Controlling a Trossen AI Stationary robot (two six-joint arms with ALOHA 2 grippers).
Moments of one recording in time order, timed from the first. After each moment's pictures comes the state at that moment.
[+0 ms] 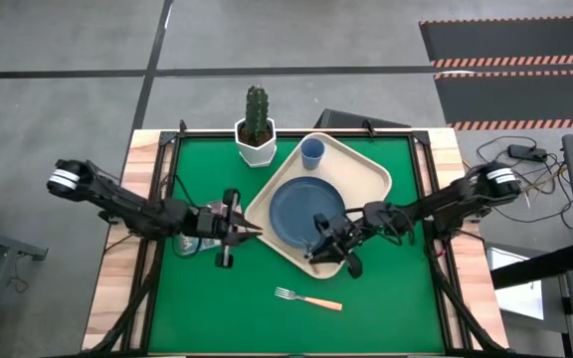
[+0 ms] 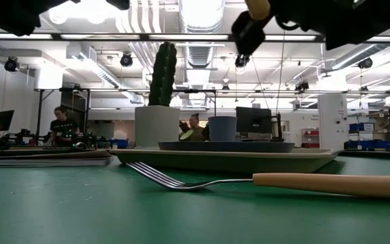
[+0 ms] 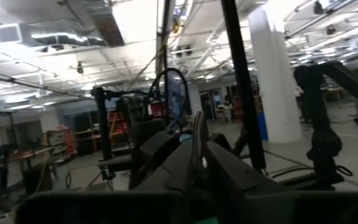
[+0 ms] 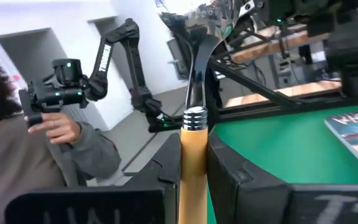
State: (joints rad) left arm -0.27 1.23 0.47 1.14 -0.08 0.22; right arm 0.18 1.55 0.64 0.98 -0.36 0.40
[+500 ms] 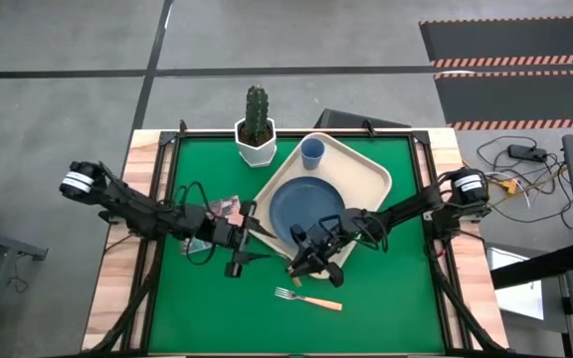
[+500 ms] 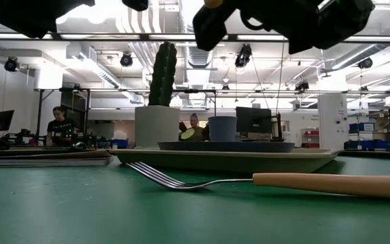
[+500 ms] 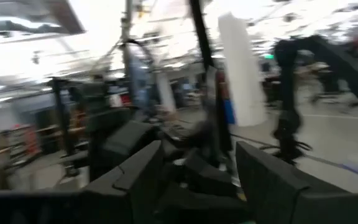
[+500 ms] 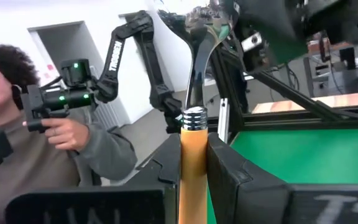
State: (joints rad) left arm -0.27 1.38 0.55 1.13 0.06 0.22; right arm 0.18 1.79 0.86 1.05 -0.48 0.38
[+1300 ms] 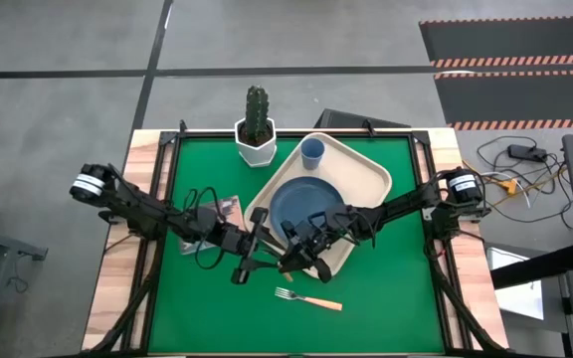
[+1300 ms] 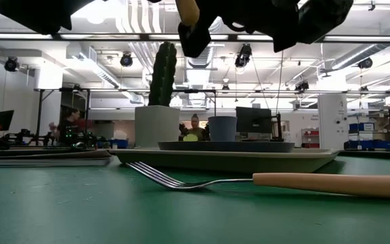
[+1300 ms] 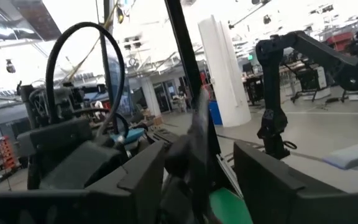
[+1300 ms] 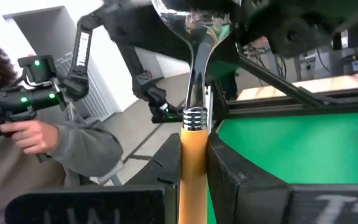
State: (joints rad) left arm -0.27 1.49 0.65 1.14 0.13 0.24; right arm 0.14 1.83 0.97 0.87 -0.50 0.36
